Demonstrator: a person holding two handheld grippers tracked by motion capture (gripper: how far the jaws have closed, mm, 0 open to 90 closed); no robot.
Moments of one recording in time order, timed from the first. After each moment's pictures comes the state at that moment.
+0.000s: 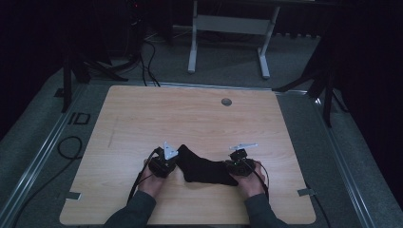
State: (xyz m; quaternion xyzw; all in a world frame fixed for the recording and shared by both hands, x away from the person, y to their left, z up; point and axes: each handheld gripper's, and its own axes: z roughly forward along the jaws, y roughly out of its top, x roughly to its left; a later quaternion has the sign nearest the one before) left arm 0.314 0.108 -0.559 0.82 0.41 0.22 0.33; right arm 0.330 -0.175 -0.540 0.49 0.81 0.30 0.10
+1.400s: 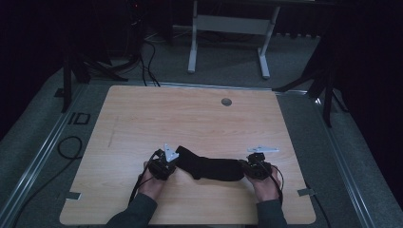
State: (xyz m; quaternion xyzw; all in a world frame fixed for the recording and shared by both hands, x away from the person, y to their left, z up) left arm 0.304 0.104 -0.556 0.83 0.42 0.22 0.30; right arm 0.315 -0.220 -0.528 0.51 0.78 0.34 0.13
